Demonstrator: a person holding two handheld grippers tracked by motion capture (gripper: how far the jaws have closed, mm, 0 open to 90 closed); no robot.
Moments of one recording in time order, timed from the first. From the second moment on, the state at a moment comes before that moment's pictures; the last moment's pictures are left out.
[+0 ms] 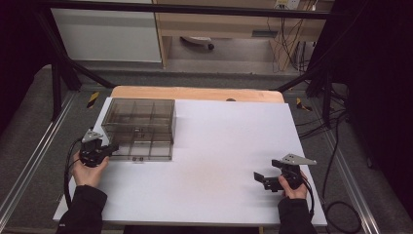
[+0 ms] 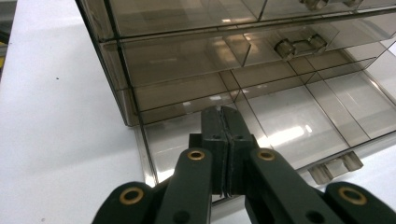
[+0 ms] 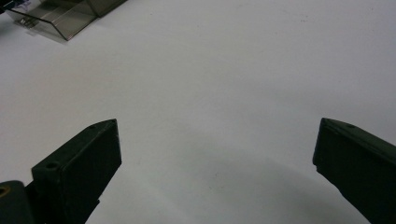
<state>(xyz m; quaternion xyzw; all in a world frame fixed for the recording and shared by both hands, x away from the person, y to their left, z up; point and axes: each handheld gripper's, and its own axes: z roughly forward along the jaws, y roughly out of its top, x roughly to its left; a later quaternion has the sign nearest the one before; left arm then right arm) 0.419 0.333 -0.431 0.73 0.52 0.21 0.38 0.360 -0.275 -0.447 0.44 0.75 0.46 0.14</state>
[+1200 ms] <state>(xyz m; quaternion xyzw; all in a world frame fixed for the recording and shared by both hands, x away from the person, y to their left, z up) 0.427 0.335 -0.444 0.74 0.53 0.21 0.37 0.360 -0.276 -0.448 0.44 0.75 0.46 0.14</state>
